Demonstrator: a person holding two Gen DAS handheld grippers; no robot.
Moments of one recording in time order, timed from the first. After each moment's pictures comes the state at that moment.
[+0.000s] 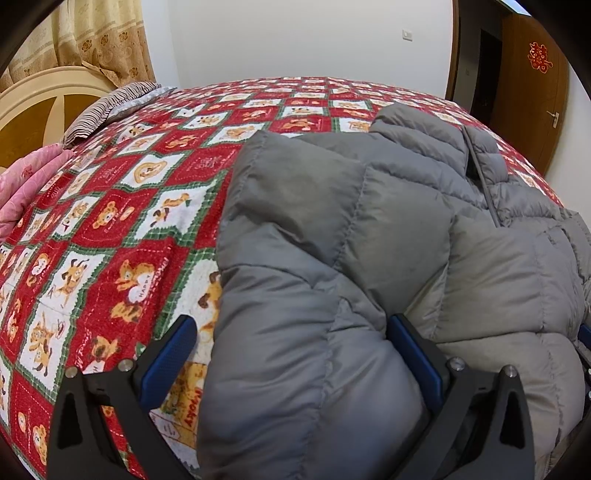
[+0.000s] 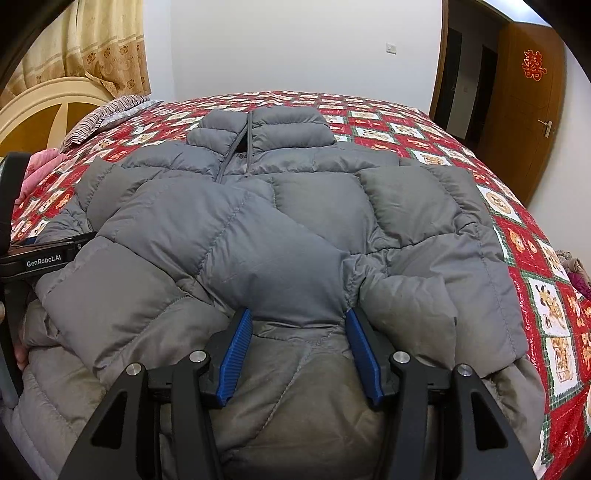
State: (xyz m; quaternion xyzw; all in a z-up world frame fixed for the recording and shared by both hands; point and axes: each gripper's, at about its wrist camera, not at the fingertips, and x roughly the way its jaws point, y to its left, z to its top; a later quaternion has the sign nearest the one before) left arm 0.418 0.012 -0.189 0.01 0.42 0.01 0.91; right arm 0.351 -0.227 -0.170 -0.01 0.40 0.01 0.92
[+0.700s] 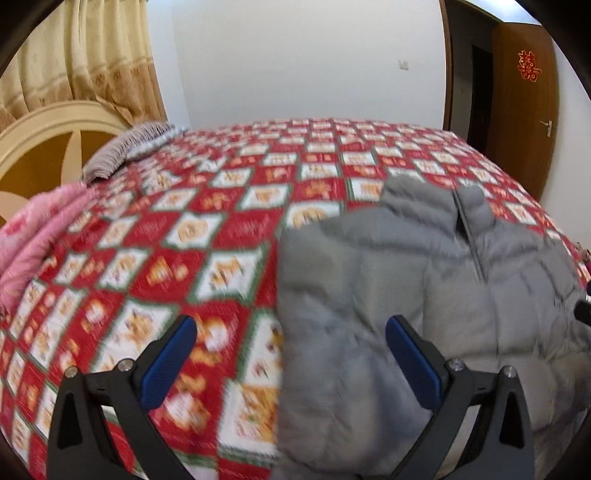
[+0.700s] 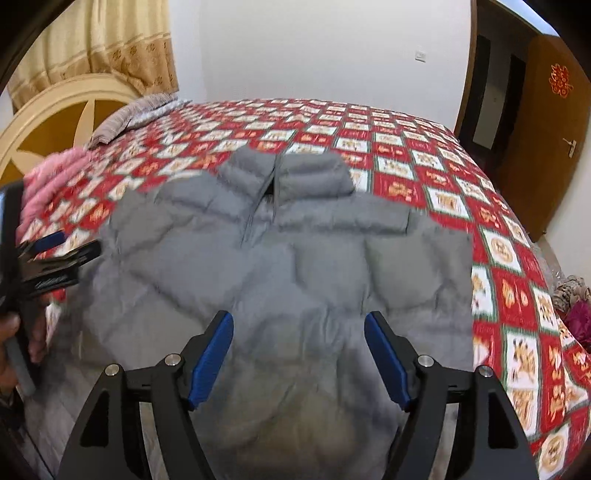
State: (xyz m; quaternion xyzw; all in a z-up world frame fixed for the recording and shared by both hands) left arm 0.399 0.035 -0.112 0.04 0.35 0.01 0.93; right arm 0.379 -0.234 -0.090 -0.02 0.41 0.05 0.91
